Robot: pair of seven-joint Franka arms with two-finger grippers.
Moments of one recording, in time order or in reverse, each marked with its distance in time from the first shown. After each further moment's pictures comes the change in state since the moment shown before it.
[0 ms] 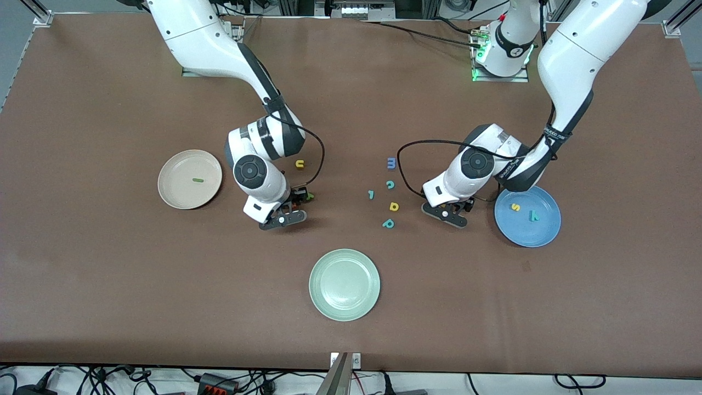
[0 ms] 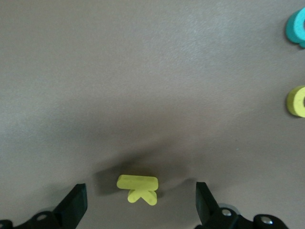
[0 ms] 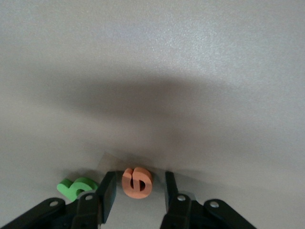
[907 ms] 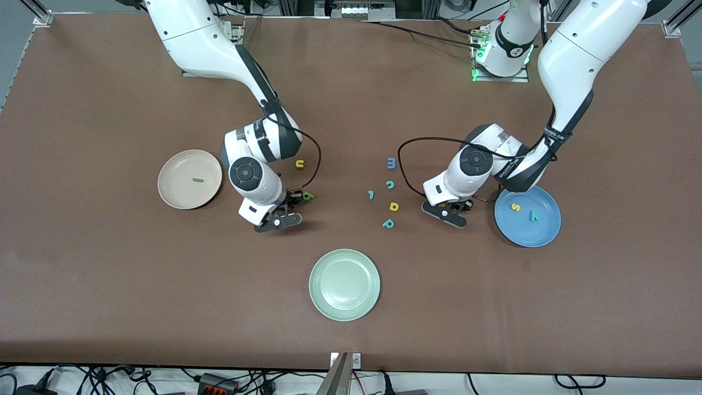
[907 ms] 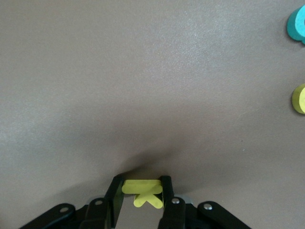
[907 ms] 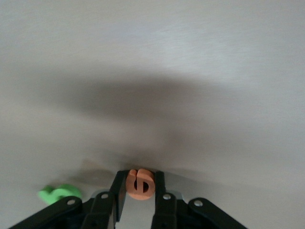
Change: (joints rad) left arm 0.000 -0.002 -0.001 -0.001 0.052 0.008 0.000; right arm -0.002 -0.002 -0.044 0.004 -0.002 -0.019 0.000
